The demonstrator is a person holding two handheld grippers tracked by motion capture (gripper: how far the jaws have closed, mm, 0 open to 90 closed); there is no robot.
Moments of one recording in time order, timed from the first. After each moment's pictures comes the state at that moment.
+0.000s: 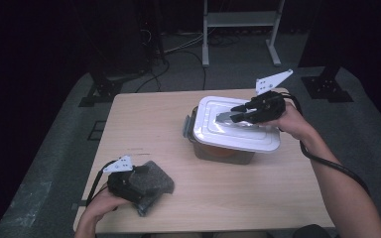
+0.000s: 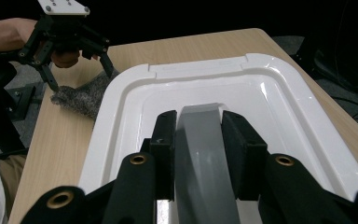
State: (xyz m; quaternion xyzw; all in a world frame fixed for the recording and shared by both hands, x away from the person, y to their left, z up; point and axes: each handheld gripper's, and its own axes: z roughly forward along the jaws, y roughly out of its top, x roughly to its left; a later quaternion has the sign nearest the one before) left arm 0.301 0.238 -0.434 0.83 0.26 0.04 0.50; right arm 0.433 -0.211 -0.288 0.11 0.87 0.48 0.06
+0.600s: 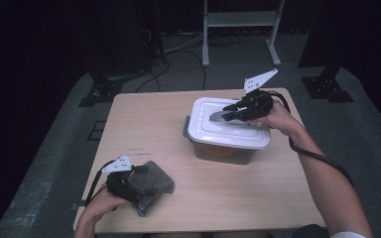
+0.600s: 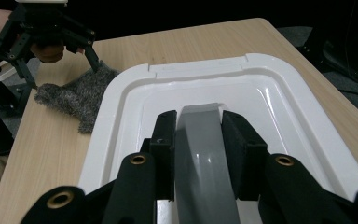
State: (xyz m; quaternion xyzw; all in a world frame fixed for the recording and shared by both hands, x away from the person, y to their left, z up) left arm 0.301 0.240 -0.434 0.82 0.26 0.03 0.50; right arm 0.459 -0.192 -0.306 0.12 0.87 0.47 0.04
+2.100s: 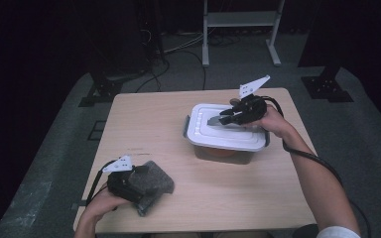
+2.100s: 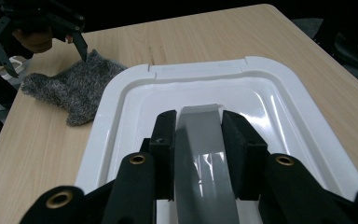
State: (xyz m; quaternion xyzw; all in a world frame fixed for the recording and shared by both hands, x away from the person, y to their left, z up) left arm 0.301 0.238 -0.434 0.83 0.26 0.03 0.50; right arm 0.477 -0.188 -0.339 0.12 0.87 0.47 0.02
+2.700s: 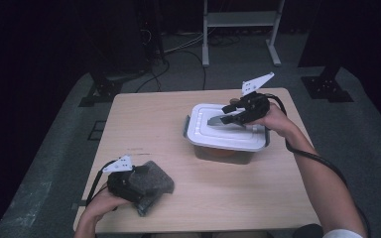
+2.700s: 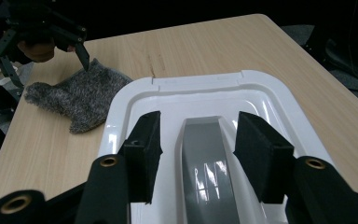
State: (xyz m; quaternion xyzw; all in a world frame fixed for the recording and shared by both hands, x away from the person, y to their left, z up) left arm 0.300 0.237 -0.434 0.83 0.26 0.03 0.50; right arm 0.469 -0.192 -0.324 0.12 0.87 0.48 0.03
